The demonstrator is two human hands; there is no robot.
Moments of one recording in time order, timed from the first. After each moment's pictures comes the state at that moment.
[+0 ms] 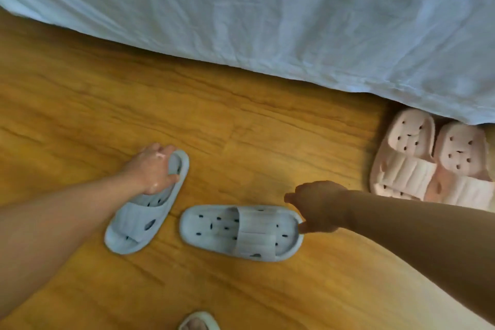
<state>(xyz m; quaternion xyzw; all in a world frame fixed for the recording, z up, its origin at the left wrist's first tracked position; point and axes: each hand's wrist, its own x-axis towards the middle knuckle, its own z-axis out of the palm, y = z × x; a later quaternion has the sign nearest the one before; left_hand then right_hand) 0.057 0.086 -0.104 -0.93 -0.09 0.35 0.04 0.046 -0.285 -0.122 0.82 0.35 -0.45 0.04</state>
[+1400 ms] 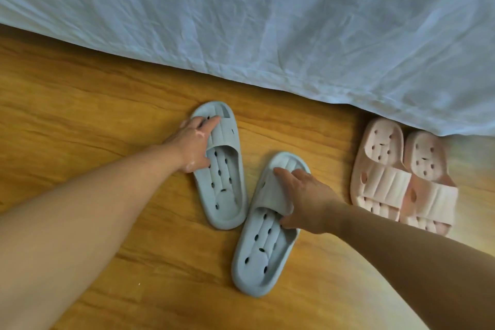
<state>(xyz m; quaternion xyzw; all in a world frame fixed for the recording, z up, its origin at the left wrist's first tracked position) 0.172 -0.009 -0.172 -0.95 0.09 0.29 -0.09 0.070 -0.288 -0.150 0.92 0.12 -0.35 -0.12</state>
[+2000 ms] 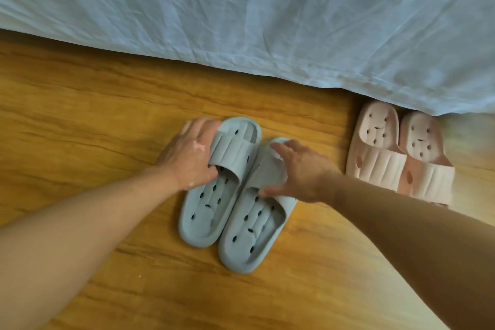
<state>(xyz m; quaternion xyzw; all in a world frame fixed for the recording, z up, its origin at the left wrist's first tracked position) 0.115 -0.035 -0.147 -0.96 0.14 0.19 -0.14 0.090 -0.291 -0.145 0.93 0.11 -0.32 -0.10</state>
